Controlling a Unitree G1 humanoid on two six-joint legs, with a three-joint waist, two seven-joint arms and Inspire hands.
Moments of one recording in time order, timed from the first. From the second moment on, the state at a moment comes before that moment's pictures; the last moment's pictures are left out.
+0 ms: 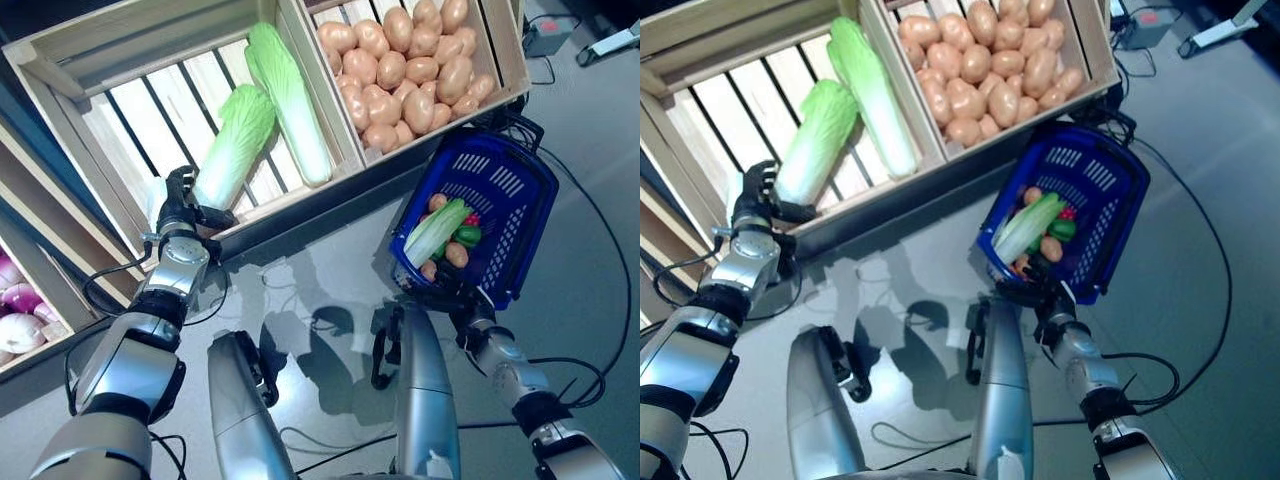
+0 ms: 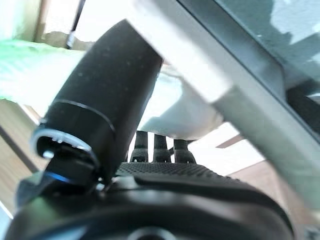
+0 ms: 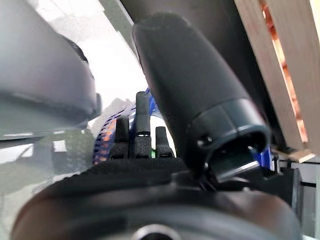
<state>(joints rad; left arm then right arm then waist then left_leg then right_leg) -0.82 0.62 -0.35 1.01 -0.33 0.06 0.39 -0.29 -0.42 0.24 0.64 0.76 0.00 -0.06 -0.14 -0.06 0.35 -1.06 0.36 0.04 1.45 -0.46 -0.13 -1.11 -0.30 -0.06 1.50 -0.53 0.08</state>
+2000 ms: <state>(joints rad) -0.13 0.36 -0.38 0.32 -0.15 -0.13 0.30 -0.25 -0.31 0.25 0.31 0.90 -0.03 0.07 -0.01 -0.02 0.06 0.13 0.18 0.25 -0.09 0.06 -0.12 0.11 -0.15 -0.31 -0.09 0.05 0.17</state>
